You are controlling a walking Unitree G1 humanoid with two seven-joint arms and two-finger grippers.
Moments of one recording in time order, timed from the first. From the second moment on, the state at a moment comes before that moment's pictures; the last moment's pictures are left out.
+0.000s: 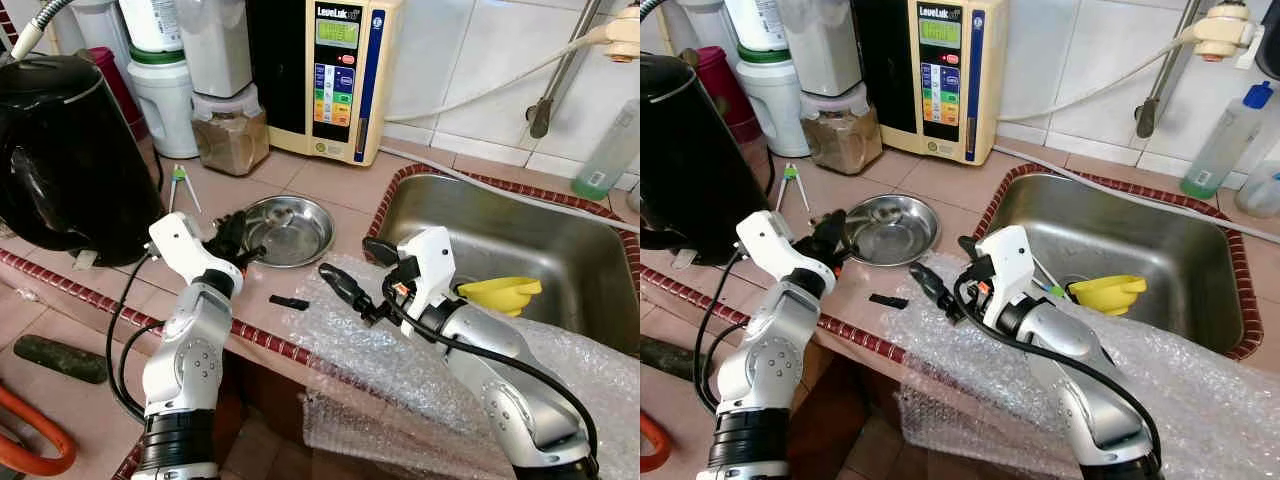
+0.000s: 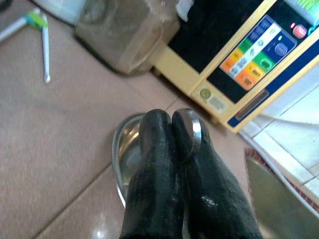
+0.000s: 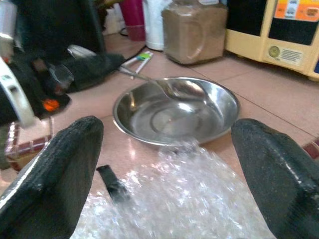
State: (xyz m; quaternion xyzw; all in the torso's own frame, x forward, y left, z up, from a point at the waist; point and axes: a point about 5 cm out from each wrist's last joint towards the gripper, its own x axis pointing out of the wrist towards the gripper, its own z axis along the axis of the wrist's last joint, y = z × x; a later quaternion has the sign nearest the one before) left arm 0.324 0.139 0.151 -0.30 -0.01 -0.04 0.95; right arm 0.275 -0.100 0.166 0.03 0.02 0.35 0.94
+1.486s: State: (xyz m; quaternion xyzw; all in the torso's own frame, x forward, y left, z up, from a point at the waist) left arm 0.305 0.019 0.181 -0.02 -0.08 -0.52 0.85; right arm 0.321 -0.169 0.184 -0.28 -0.08 0.16 0.94
